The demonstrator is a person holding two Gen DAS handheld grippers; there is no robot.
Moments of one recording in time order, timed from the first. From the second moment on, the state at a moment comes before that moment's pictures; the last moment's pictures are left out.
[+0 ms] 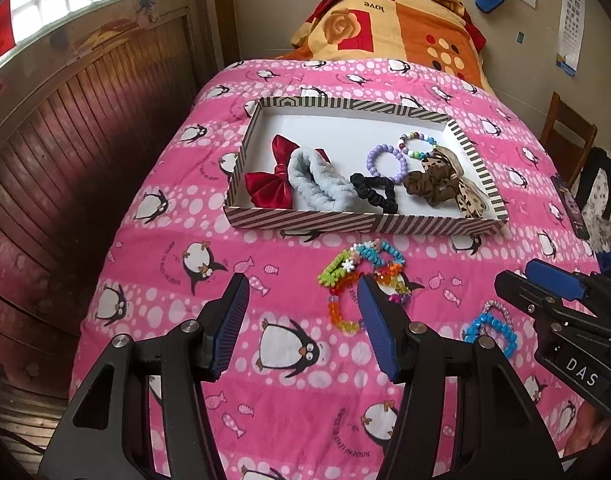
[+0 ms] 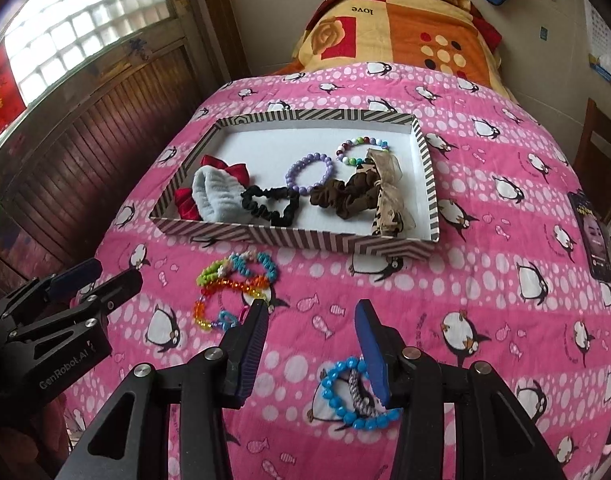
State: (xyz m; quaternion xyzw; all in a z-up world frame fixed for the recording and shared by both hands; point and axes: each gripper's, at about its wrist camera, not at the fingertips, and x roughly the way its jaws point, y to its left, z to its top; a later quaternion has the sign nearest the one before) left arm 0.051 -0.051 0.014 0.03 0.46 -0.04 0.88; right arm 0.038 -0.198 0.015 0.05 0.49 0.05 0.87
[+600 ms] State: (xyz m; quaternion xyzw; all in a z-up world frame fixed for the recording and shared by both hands) left arm 0.033 -0.054 0.018 0.03 0.46 -0.05 0.89; right arm 0.017 -0.199 0.021 0.05 0.49 0.04 0.87
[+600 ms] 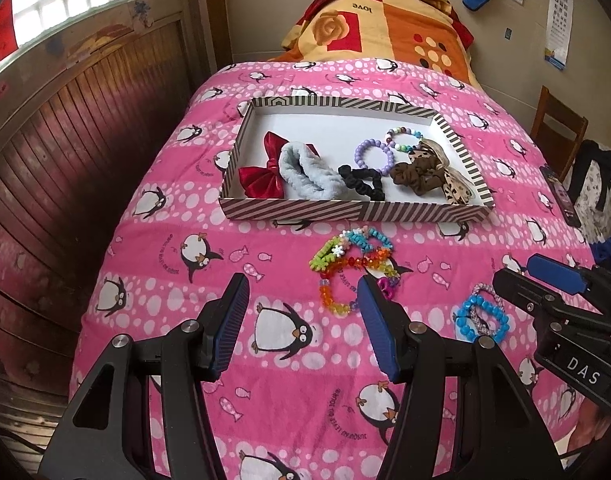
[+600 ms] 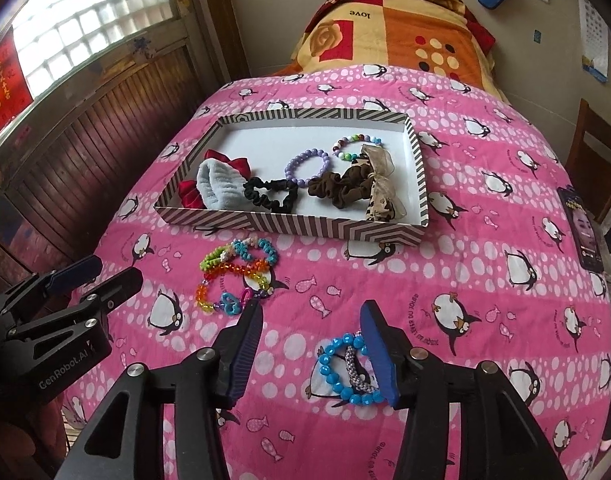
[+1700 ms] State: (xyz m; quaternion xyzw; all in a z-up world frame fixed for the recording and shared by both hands) left arm 0.037 -0.054 0.007 0.03 0.47 -0.05 0.88; right arm 0.018 -0.199 0.009 0.05 0.51 0.04 0.86
